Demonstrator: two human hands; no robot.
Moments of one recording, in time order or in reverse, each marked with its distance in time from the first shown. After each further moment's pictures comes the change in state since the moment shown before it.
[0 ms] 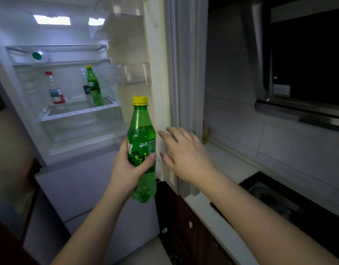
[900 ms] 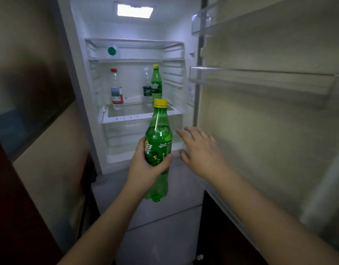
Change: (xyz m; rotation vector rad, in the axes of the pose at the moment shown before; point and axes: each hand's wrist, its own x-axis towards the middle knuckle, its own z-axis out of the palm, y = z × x) left_hand 0.149 -0.107 -0.219 0.146 0.160 -0.033; right_hand 0.225 -0.126 0.178 0.013 -0.066 -0.072
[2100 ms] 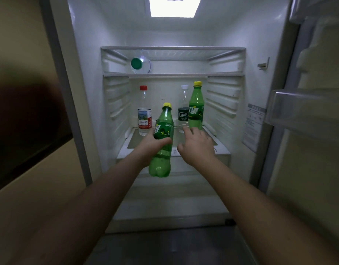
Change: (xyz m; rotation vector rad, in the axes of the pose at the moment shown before) left_hand 0.337 -0.140 -0.032 0.028 0.014 -0.475; right_hand 0.310 0.024 0.180 0.152 -0.074 0.047
